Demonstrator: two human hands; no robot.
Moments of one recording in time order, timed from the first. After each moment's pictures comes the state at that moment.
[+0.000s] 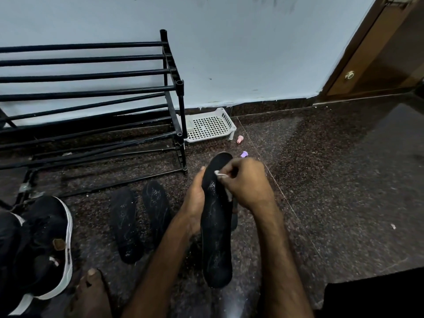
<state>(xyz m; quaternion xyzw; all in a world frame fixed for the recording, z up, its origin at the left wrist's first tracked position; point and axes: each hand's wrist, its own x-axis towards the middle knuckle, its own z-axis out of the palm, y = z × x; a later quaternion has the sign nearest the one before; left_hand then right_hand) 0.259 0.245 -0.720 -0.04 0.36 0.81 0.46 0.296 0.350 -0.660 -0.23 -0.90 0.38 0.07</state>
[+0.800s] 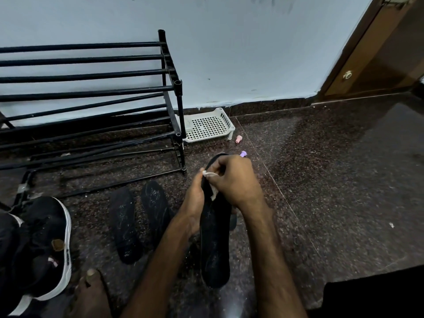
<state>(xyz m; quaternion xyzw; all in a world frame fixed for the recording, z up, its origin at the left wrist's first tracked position) 0.257 0.247 -0.724 -0.05 0.38 0.81 0.44 0.288 0.337 -0.657 -0.19 -0.91 0.37 0.08</state>
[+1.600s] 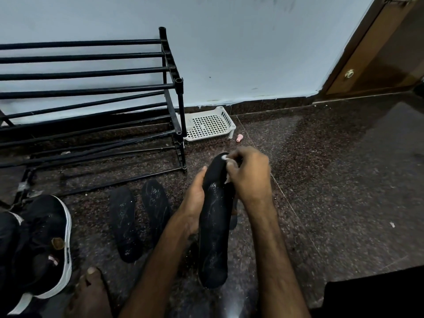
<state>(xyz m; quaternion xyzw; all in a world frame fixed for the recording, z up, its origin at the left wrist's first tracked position) 0.256 0.243 -0.726 -0.02 0.38 0.80 0.47 0.288 0.353 -0.666 -0.24 -0.90 0.31 0.19</state>
